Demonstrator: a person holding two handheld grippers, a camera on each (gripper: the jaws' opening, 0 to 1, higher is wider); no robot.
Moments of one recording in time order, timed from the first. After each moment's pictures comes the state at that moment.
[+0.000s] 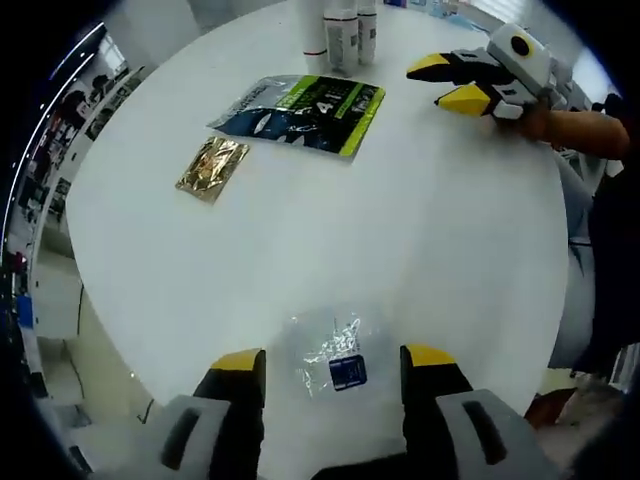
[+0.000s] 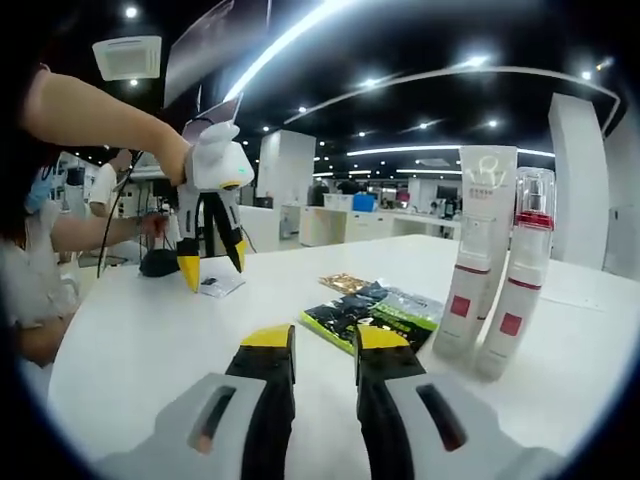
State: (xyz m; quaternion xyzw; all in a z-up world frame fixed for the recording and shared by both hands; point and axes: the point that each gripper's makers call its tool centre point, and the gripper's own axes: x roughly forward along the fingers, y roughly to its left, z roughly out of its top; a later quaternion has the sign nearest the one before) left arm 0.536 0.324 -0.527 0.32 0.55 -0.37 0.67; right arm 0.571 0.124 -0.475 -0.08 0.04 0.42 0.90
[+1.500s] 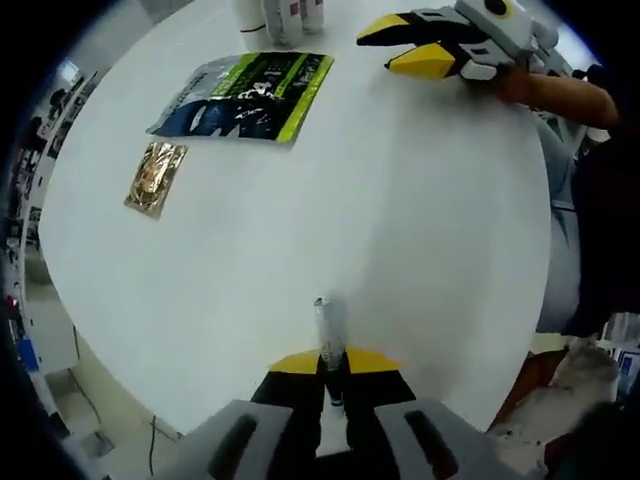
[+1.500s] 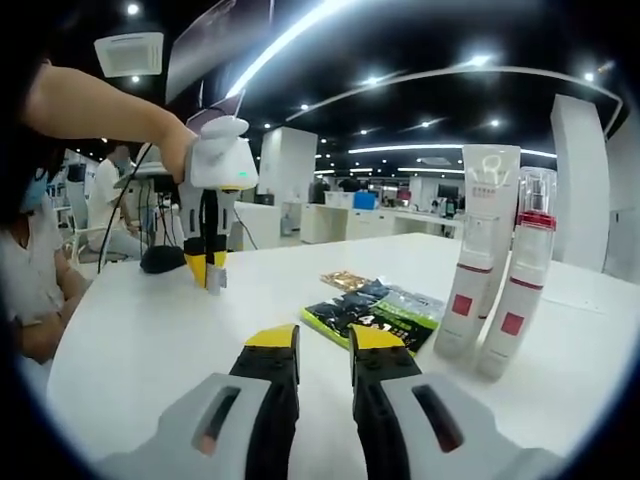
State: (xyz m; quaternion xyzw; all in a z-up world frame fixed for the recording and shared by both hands) left arm 0.513 0.315 -0.522 0.38 0.59 -0.41 0.59; right arm 0.570 0.126 -0.477 -0.09 0.04 0.42 0.90
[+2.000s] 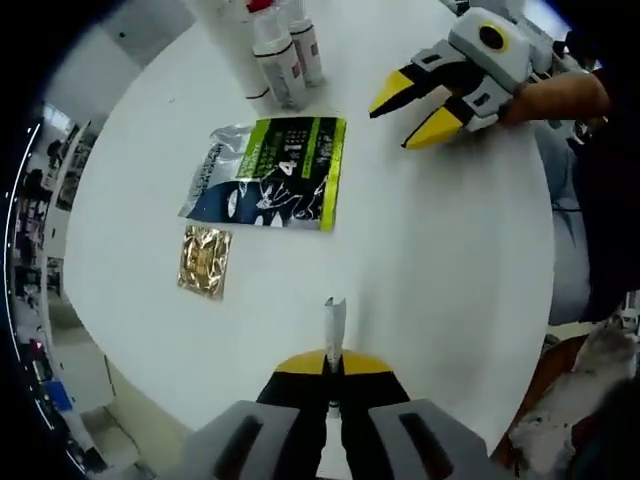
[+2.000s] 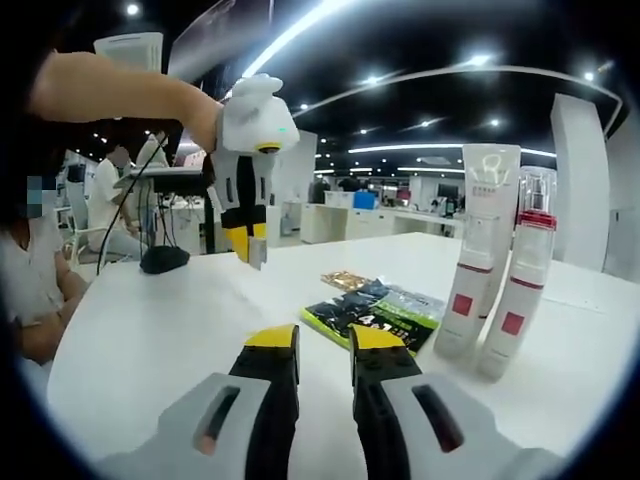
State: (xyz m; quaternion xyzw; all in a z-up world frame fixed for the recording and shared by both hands) left arm 0.577 0.275 -0.486 0.46 0.51 -0.42 0.59; right arm 0.571 0.125 -0.477 -0.09 0.04 0.42 0.90
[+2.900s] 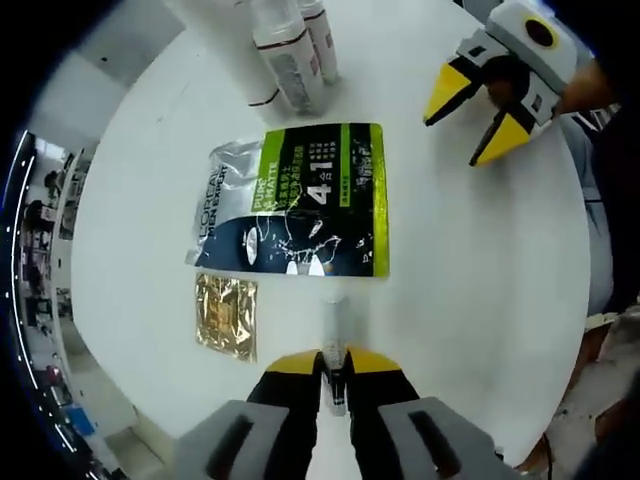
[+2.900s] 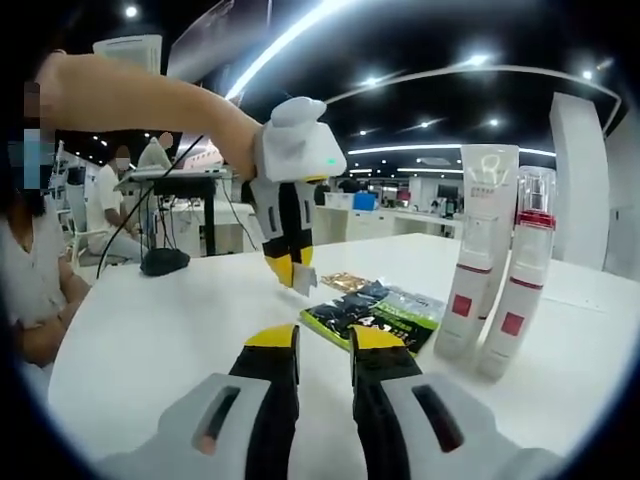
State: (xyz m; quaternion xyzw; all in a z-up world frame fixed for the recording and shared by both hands) left arm 0.612 0.253 -0.513 0.48 0.49 -0.43 0.59; right arm 0.571 0.126 -0.476 -0.08 0.04 0.43 0.90
